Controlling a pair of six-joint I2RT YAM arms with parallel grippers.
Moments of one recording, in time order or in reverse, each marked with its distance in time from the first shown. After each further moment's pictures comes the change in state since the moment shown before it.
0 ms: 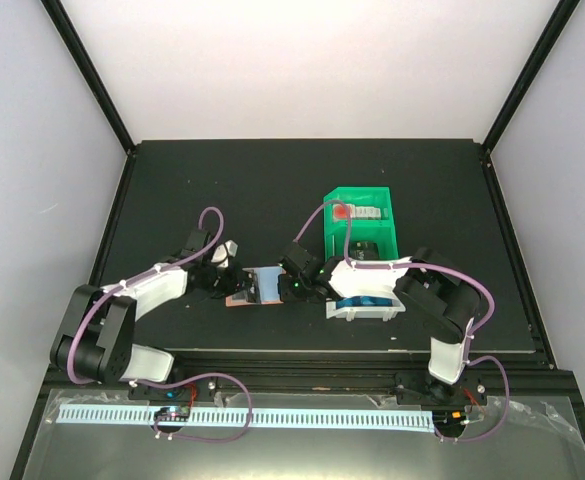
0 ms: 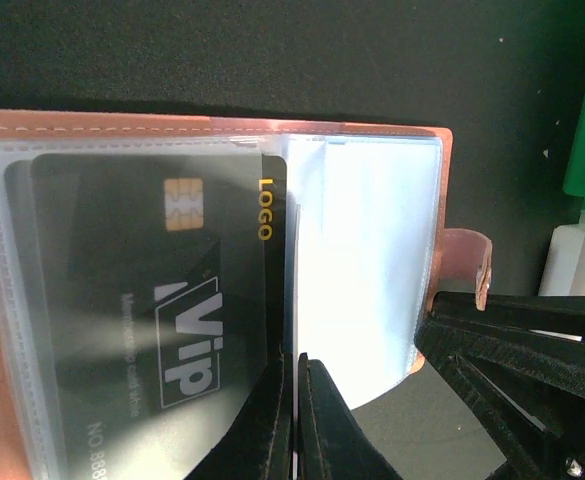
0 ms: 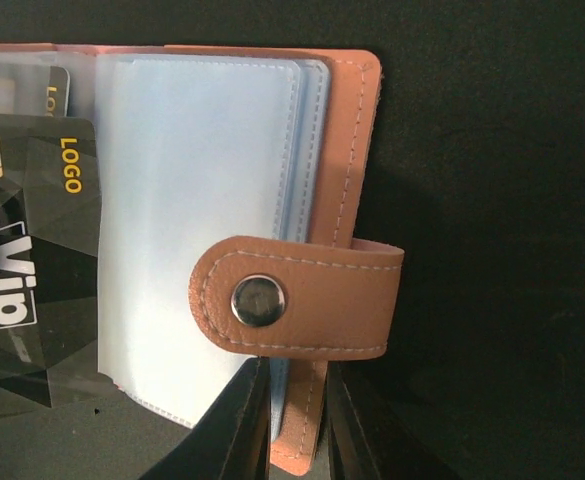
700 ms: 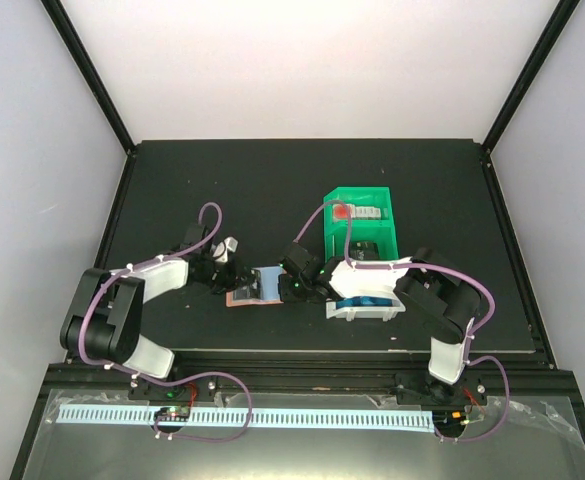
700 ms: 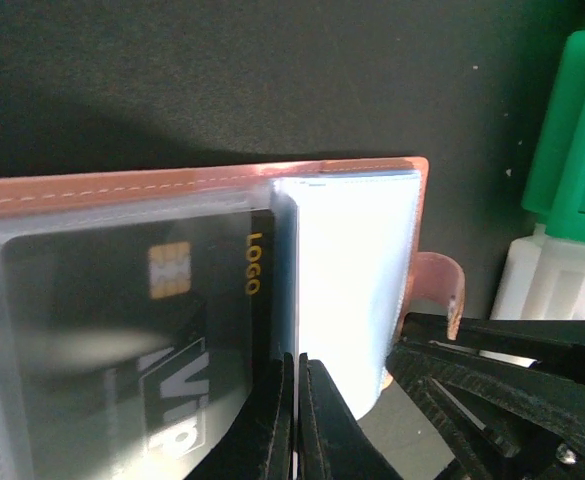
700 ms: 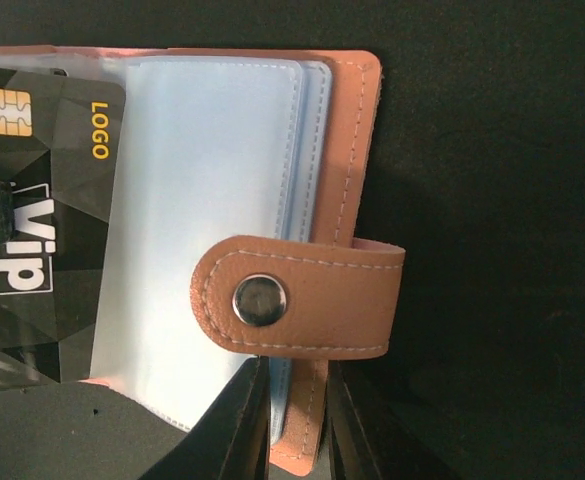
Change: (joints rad) left arm 0.056 0.109 0.041 0.034 0.119 0.005; right arm 0.000 -0.002 -0.005 0.006 0.000 0.000
